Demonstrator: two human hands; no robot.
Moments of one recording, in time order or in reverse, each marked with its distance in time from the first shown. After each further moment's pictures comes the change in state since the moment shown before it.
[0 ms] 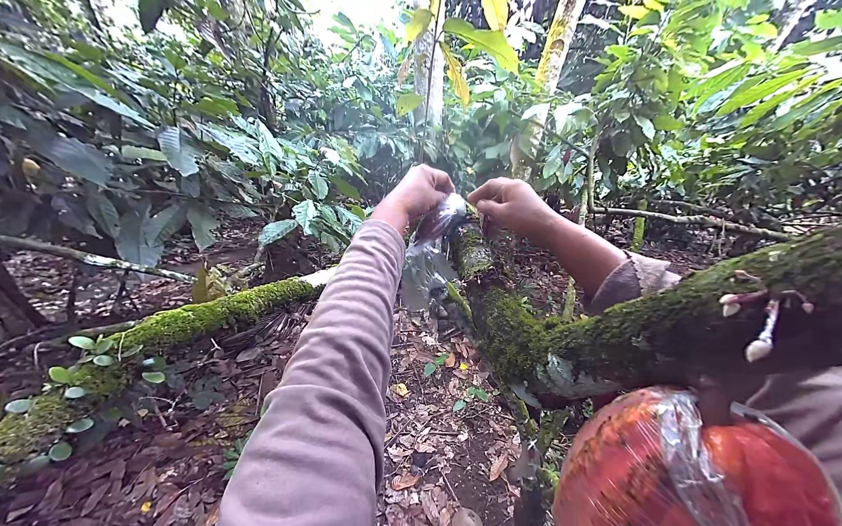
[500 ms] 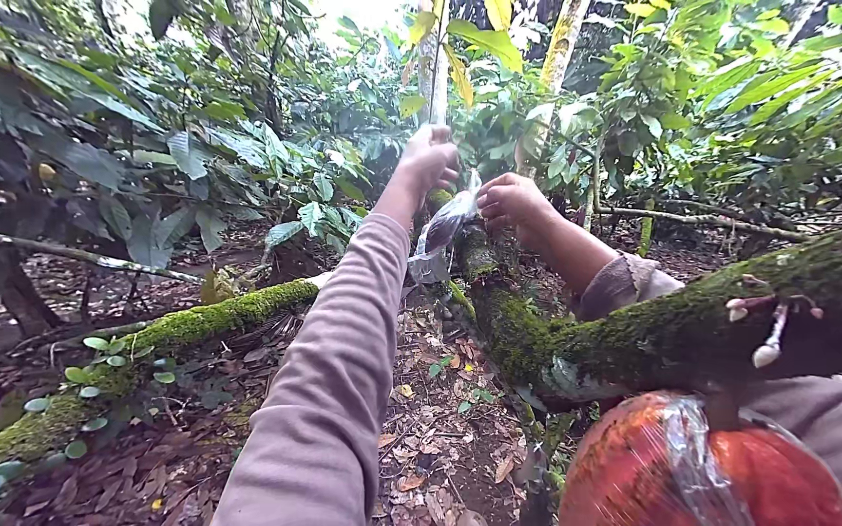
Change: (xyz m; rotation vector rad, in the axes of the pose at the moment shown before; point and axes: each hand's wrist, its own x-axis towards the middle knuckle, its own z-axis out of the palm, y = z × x) left_hand -0.004 0.048 -0.013 -0.539 0.299 -0.306; right_hand 0.007 -0.007 0.013 0.550 0.186 0.299
